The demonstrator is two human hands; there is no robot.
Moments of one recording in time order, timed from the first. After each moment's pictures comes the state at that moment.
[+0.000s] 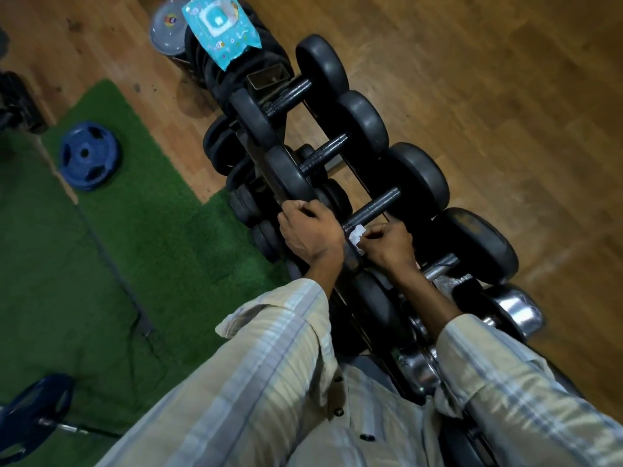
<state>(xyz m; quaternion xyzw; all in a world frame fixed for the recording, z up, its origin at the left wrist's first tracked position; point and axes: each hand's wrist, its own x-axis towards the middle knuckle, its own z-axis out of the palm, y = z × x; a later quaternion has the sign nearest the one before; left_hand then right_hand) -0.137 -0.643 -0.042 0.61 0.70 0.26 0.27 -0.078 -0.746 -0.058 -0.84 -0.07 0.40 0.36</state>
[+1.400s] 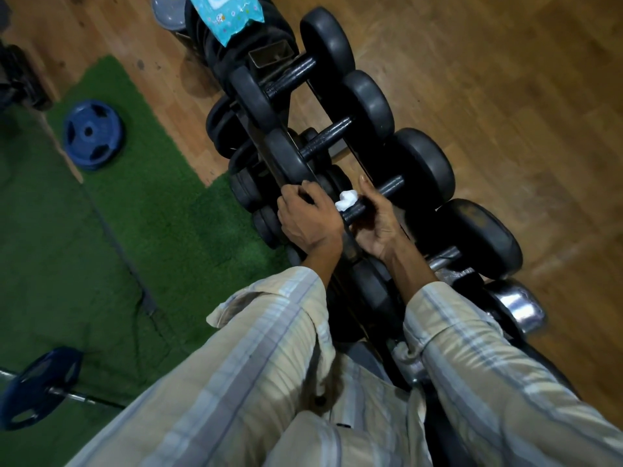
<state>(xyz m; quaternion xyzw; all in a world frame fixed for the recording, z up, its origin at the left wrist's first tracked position) -0.136 -0.643 -0.048 0.63 0.69 0.27 0.24 -0.063 -0.710 -0.083 -0.36 0.19 0.62 0.67</state>
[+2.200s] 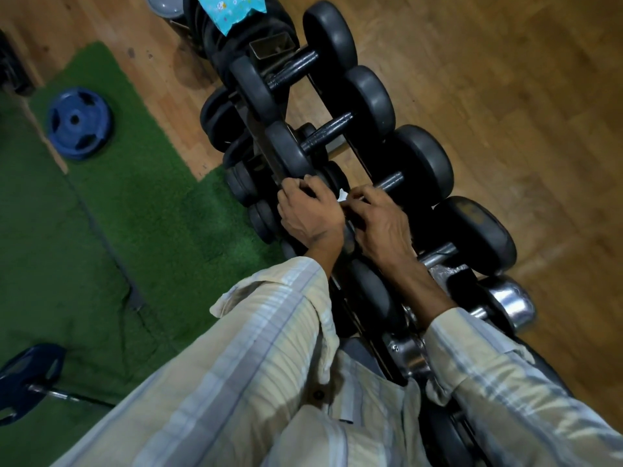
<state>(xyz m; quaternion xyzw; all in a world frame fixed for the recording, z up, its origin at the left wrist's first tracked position) -0.136 -0.645 -0.044 0.62 0.69 0.27 0.24 -0.077 -0.746 -0.051 -0.81 -0.48 0.15 0.30</state>
